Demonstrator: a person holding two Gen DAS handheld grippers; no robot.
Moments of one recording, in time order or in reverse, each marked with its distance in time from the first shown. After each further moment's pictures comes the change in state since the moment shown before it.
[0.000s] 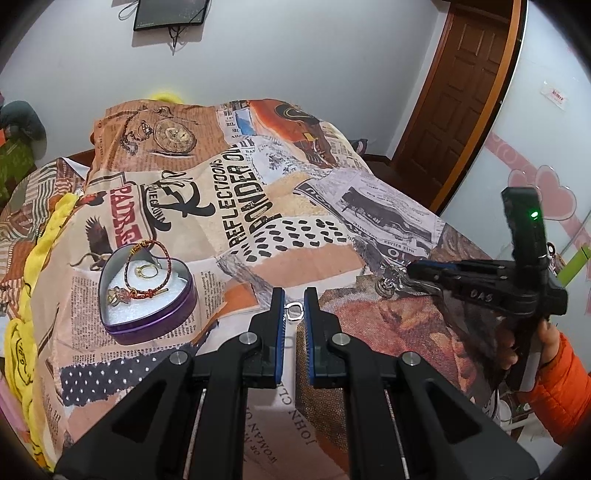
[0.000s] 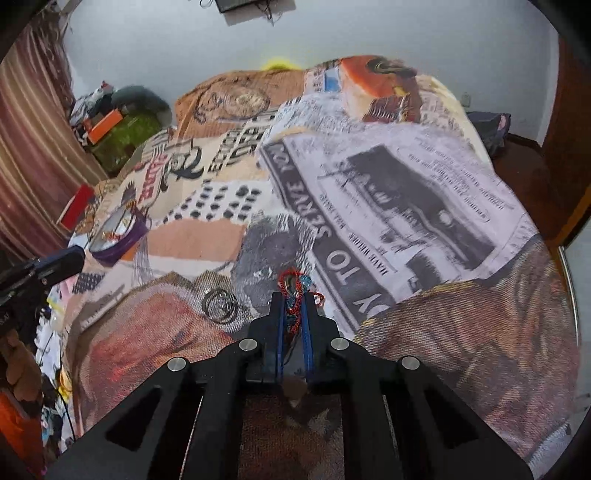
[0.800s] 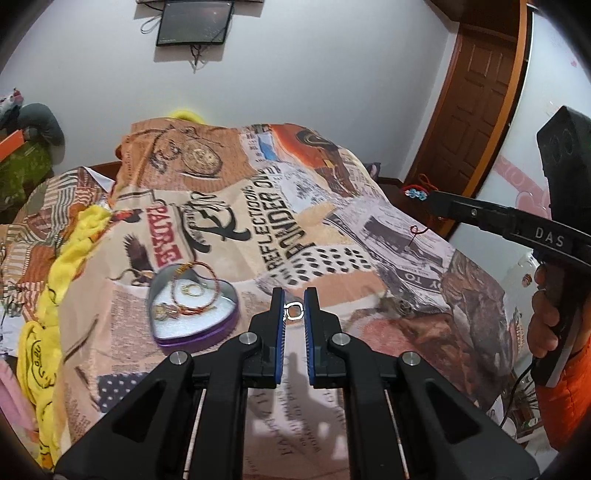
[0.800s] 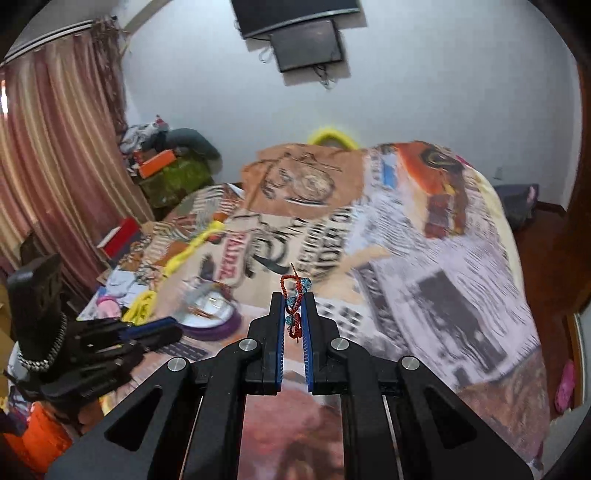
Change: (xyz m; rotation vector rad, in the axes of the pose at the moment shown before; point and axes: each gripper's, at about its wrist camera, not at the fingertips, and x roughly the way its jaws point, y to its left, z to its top) left arm -0.039 0.031 0.008 -0.033 -0.091 0.050; right arm -0.050 0.093 0.059 -0.134 -0.234 0.142
